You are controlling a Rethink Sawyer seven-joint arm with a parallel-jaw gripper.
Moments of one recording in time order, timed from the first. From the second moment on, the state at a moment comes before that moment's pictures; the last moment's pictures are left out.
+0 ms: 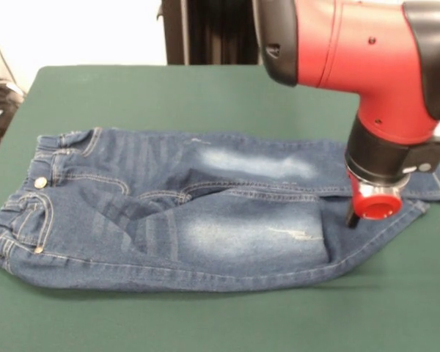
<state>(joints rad) 0.18 -0.09 -0.29 1.01 0.35 0.80 3.24</state>
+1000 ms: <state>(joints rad) 0.17 0.03 -0.36 0.80 0.44 0.97 3.25</state>
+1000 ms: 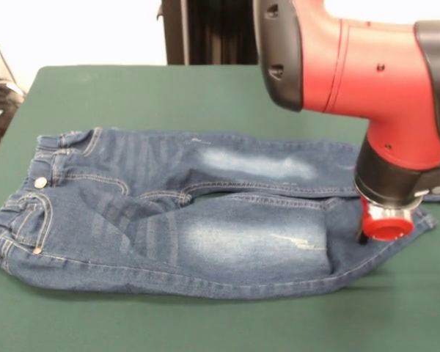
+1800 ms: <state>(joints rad) 0.16 0.23 -0.56 0.46 0.65 1.18 3.67</state>
